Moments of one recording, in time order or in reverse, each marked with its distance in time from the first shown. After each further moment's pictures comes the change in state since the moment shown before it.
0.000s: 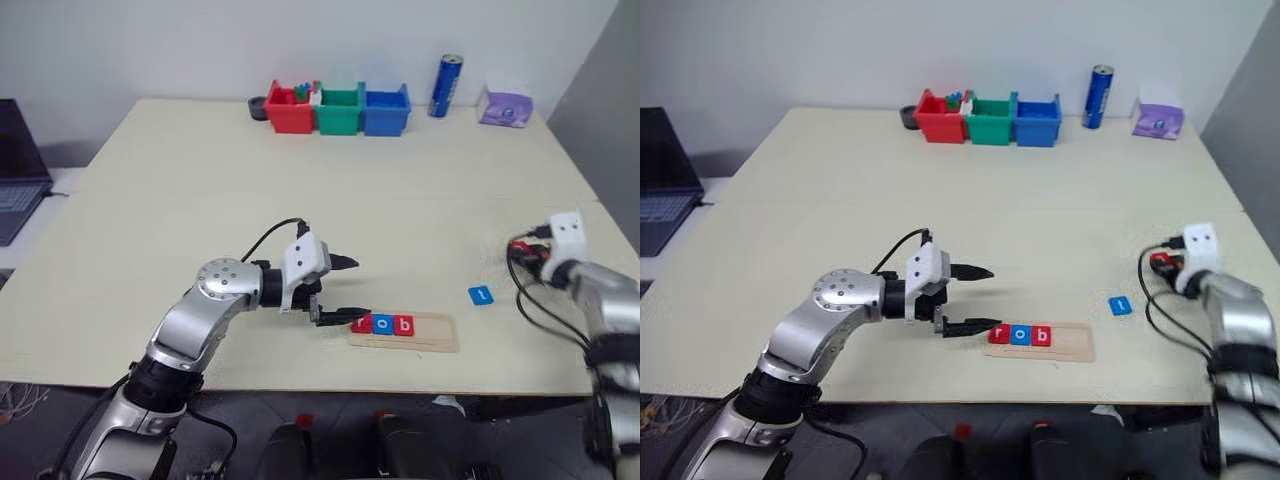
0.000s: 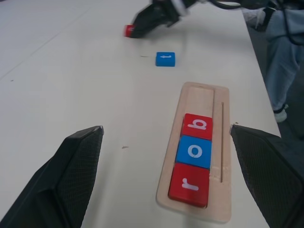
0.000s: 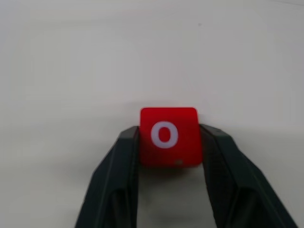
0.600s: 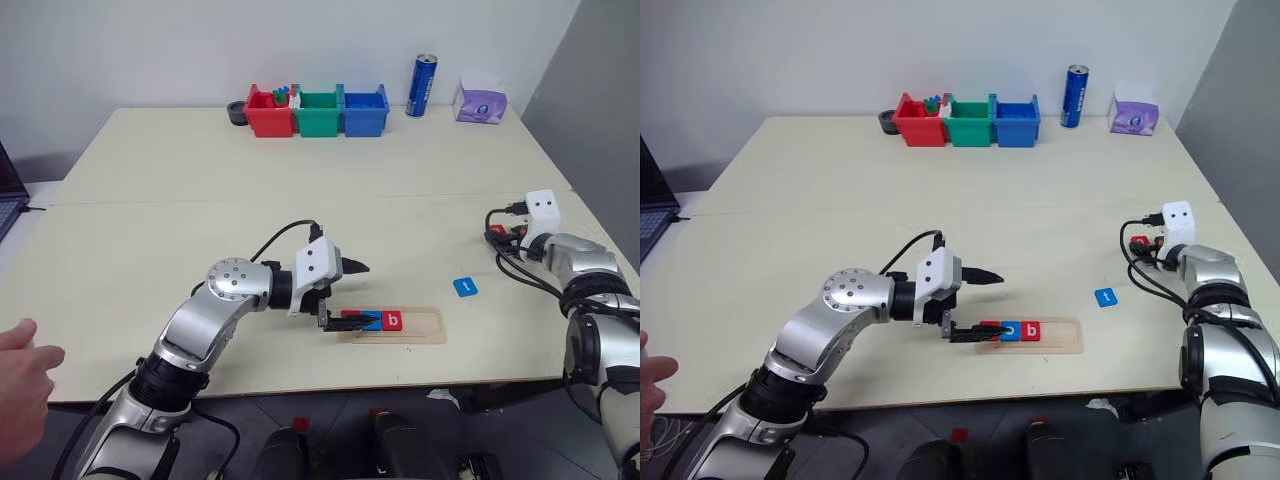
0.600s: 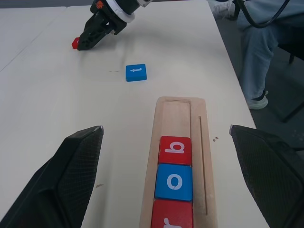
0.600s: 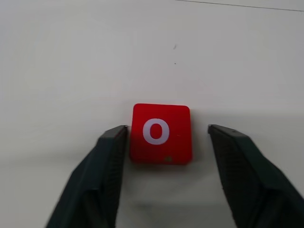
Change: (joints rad) left arm -0.047 -0.009 -0.068 -0.017 0.032 0.005 0.005; right arm -0.744 0.030 0.142 1.228 -0.166 -0.498 0.021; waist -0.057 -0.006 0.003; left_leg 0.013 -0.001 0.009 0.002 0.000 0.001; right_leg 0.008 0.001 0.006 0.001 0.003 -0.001
